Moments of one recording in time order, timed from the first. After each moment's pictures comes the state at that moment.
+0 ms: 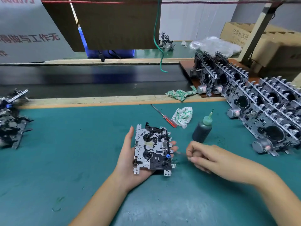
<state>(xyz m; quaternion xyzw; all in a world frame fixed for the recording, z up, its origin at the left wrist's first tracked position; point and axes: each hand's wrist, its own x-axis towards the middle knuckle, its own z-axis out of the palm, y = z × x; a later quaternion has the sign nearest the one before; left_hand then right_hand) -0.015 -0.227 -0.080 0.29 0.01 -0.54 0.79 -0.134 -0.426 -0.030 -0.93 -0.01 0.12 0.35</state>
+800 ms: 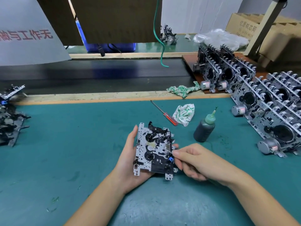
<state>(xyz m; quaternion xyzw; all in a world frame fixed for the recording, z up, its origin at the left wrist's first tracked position) -0.016 -0.232 -0.081 0.35 0.00 -0.54 0.76 -0.114 -0.396 -0.045 -0.77 0.11 0.17 0.61</state>
